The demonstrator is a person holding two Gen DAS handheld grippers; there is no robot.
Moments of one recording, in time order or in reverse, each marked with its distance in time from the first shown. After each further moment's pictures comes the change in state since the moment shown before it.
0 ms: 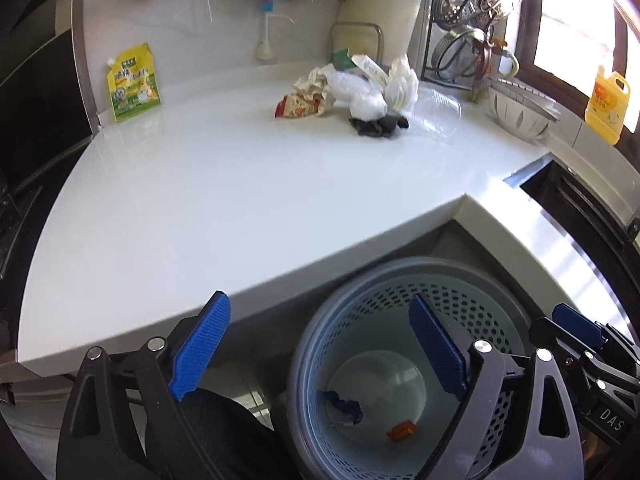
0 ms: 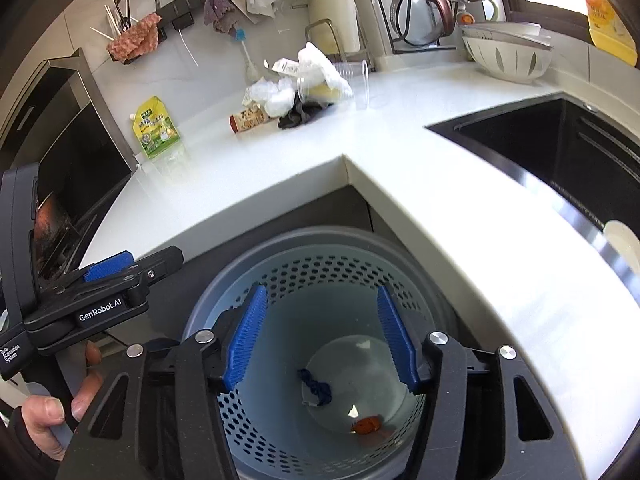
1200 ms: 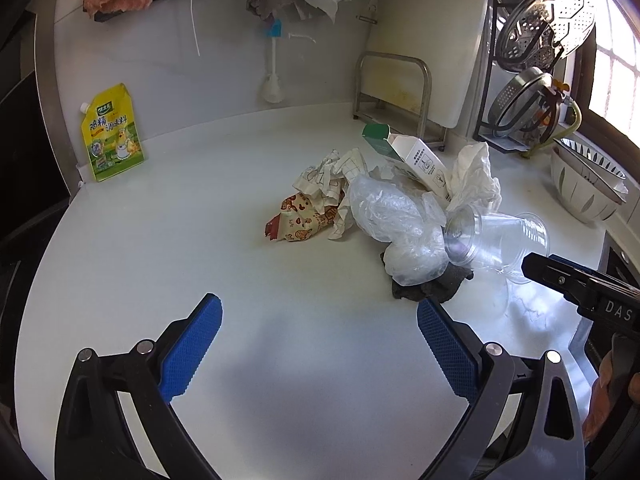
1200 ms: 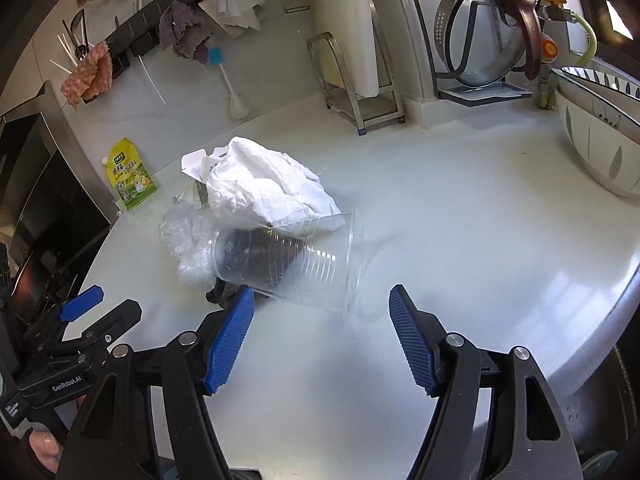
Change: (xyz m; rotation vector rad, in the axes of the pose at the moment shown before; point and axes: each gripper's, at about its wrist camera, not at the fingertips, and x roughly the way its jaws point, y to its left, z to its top) left arm 0.116 -0.011 0.149 -0.048 -0.052 0.091; right arm 0.169 -0.062 0.213 -0.068 0.073 0.134
